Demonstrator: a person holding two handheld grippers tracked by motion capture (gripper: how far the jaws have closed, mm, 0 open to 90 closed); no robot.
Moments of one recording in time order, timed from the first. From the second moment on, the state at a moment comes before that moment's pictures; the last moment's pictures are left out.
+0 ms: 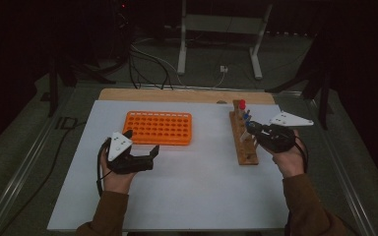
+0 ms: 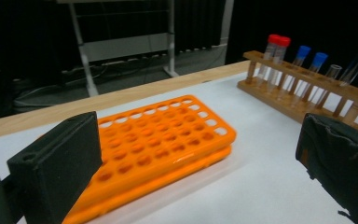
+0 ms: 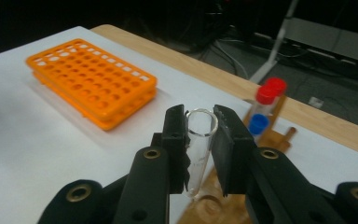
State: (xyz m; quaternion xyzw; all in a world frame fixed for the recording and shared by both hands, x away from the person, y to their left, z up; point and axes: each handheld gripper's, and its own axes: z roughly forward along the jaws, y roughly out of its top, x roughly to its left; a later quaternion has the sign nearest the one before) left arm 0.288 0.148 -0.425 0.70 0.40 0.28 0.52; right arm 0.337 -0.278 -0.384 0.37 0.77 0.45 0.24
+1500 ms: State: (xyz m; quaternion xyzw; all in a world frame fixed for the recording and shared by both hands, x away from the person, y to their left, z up) left arm 0.325 -0.005 -0.438 0.79 0.26 0.19 0.52; right arm 0.333 -0.206 -0.395 0.32 0.80 0.48 0.16
